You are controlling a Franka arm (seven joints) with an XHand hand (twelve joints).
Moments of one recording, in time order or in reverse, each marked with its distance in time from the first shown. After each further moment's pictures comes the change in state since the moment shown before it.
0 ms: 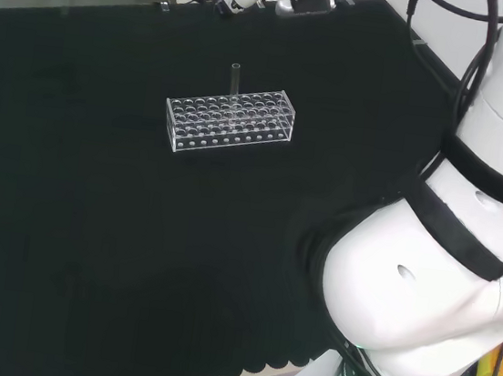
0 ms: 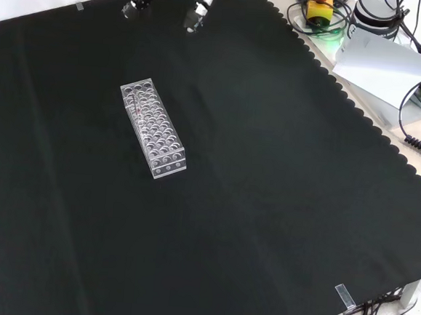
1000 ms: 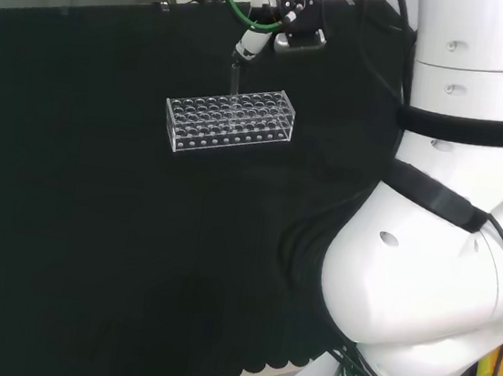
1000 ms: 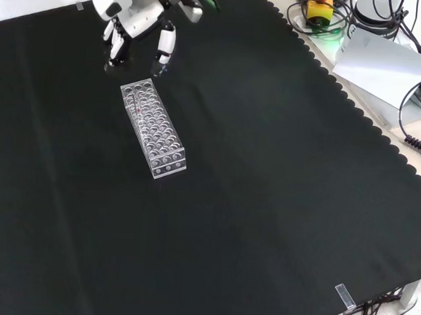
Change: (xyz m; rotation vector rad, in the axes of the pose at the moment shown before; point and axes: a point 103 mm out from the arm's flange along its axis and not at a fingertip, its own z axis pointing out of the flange) arm -0.035 0.096 0.096 0.197 -0.004 0.033
